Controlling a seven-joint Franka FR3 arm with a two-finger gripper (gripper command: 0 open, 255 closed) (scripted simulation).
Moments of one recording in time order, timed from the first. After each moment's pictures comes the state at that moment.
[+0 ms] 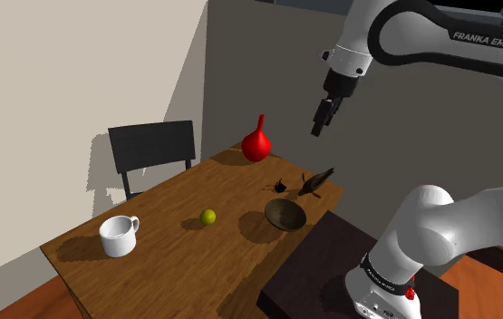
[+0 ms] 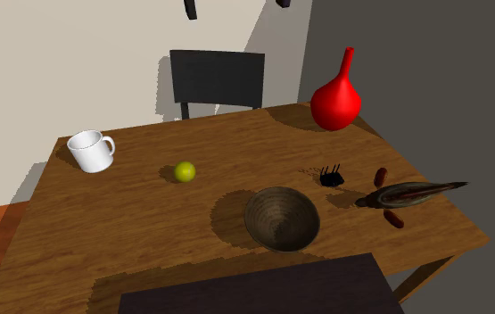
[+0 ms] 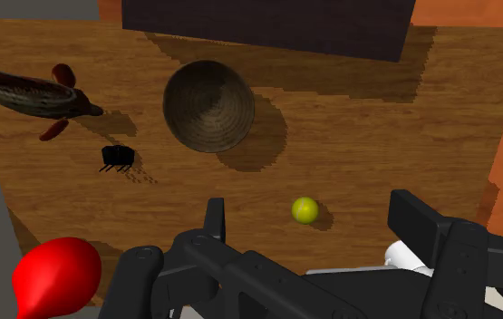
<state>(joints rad) 0.02 -0.78 0.03 -2.35 -0.02 1.64 -0.10</state>
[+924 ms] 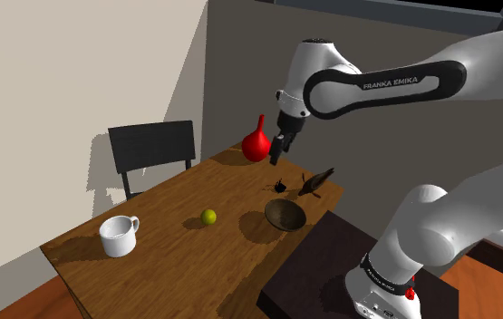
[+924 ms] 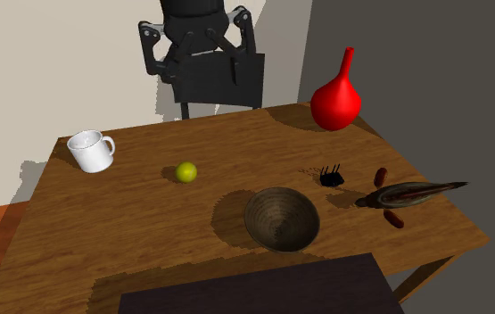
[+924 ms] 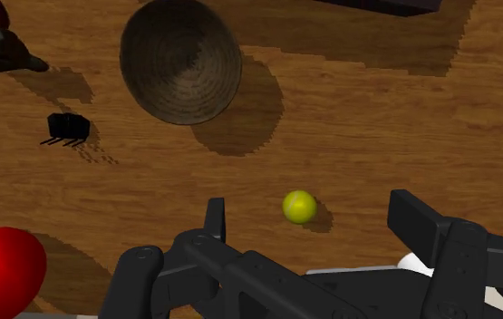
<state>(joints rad) 0.04 -0.50 0.10 -2.47 -0.01 2.04 -0.05</state>
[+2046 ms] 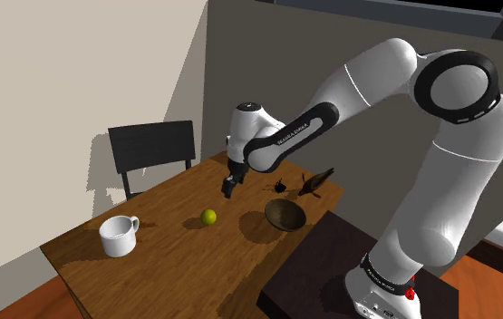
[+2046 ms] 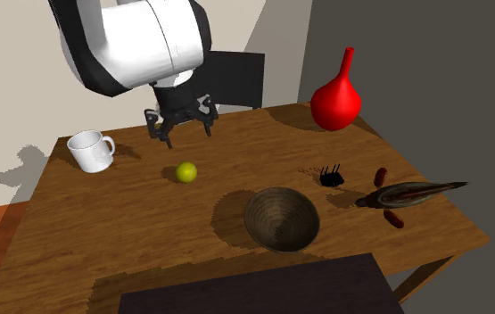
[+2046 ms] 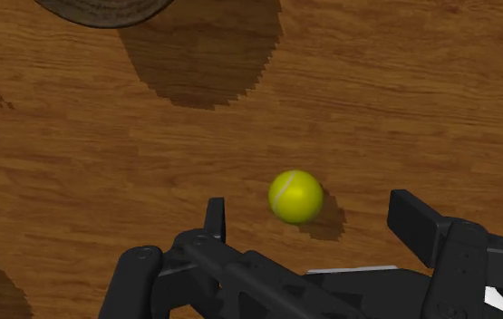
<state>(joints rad) 0.06 0.15 0.17 -2.31 -0.17 2.50 0.11</state>
